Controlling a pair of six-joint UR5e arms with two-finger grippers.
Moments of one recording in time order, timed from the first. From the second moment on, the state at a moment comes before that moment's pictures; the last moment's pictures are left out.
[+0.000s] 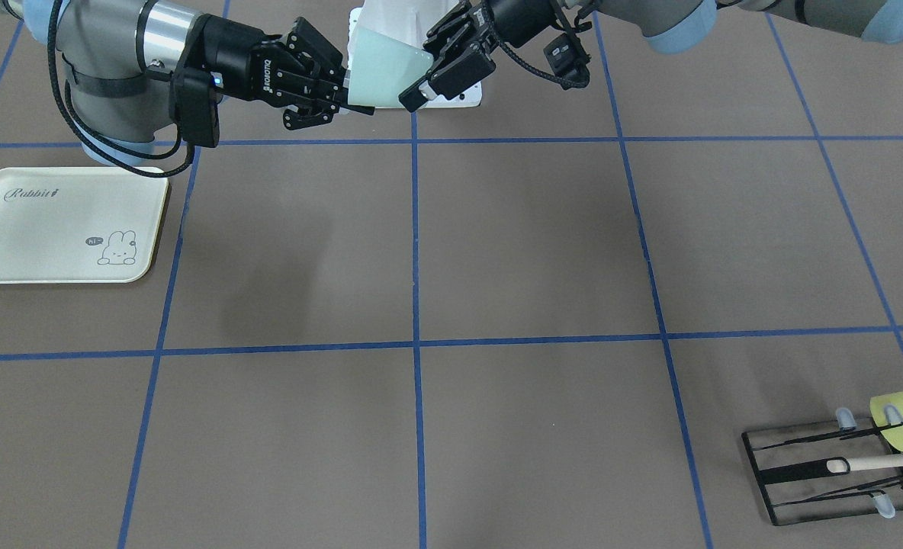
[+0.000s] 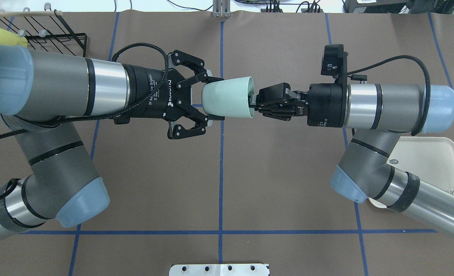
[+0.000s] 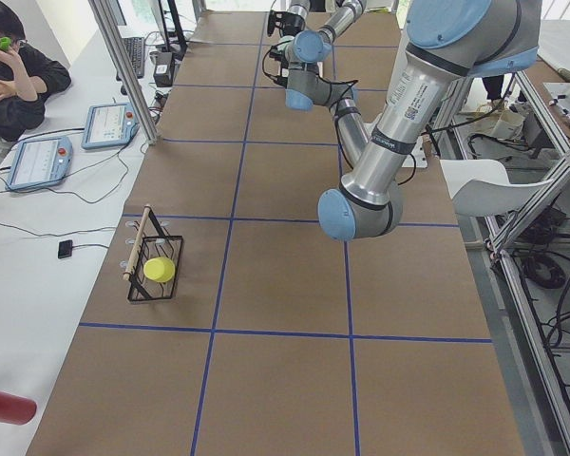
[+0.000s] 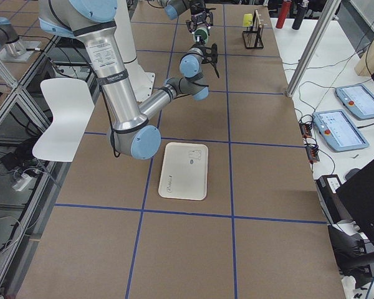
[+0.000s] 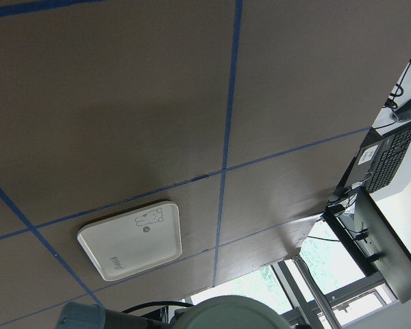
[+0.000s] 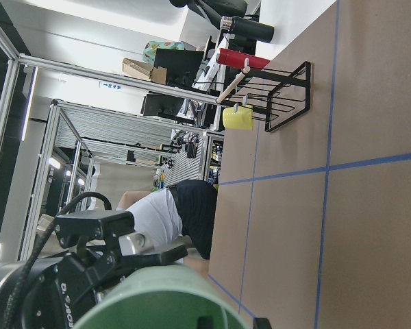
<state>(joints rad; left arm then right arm) -0.64 -2.15 -1.96 -2.35 -1.94 -2.94 0.67 -1.15 1.71 0.00 1.96 1.78</state>
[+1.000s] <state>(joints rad) -0.64 -2.15 -1.95 -2.35 -1.94 -2.93 0.67 -1.15 1.71 0.00 1.95 1.79</state>
